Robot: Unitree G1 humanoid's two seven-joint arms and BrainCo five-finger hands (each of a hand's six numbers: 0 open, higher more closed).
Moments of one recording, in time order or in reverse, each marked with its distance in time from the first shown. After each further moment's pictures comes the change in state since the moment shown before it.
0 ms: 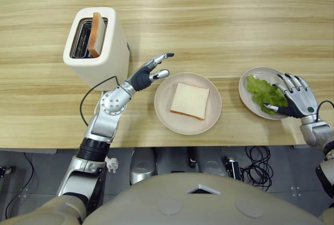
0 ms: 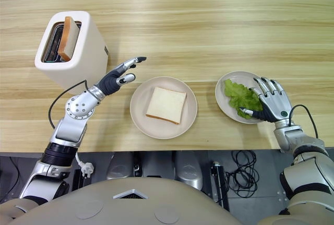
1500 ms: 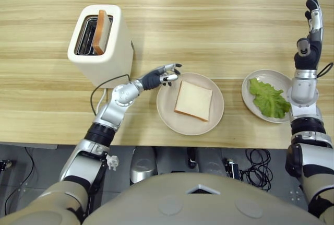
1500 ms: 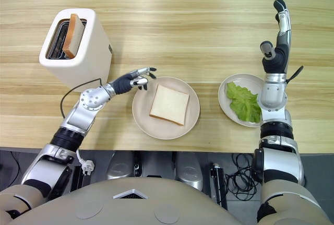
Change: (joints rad) left arm -0.166 0.048 -0.098 0.231 0.023 -0.036 -0.064; right arm -0.073 0.305 -0.699 -0.423 0.736 -0.440 0.803
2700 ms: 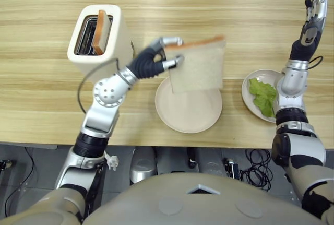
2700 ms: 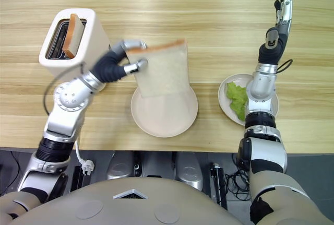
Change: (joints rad) left arm 0.103 -0.041 0.000 -0.282 -0.268 0.132 -0.043; right arm -0.098 0.092 -0.039 0.046 0.095 -0.038 0.038
